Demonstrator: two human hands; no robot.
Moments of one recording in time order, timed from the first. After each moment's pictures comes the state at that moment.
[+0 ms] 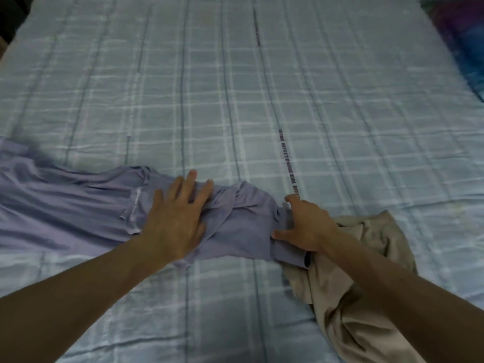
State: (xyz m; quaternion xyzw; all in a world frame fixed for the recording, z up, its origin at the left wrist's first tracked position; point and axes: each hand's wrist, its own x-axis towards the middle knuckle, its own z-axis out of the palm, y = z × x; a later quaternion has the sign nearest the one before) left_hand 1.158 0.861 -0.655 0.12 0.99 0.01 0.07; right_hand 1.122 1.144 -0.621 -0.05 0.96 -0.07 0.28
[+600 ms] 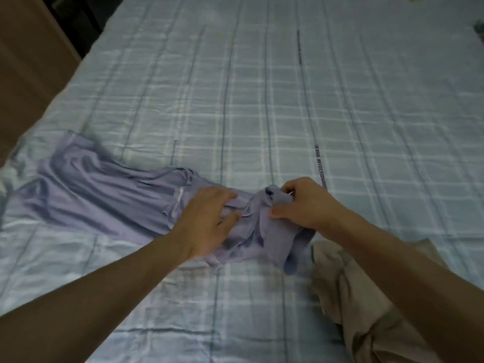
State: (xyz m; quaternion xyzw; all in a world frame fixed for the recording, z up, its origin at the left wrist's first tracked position) left_hand 1.173 0.851 -0.617 0.03 0.94 0.34 0.05; right_hand 1.097 1.060 -0.552 -0.06 0.90 -0.32 0.28
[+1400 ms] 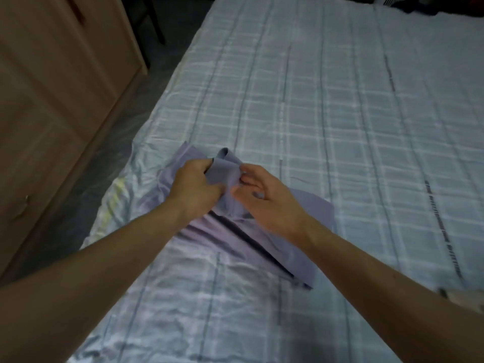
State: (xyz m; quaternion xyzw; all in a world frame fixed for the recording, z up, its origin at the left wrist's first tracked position) left_hand 1.175 0.576 -0.578 -0.21 0.84 0.49 -0.03; right_hand 1.143 0.740 -0.559 -0.17 0.77 -0.56 0.27
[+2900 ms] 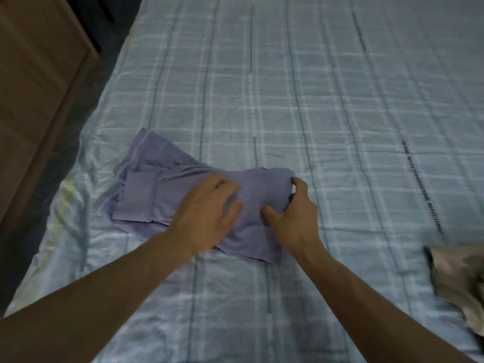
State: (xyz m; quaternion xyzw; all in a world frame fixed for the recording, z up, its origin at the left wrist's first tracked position) left_hand 1.186 0.627 -0.637 0.08 0.96 0.27 -0.02; right_hand 1.160 0.817 -0.640 0.06 0.88 -0.46 0.08
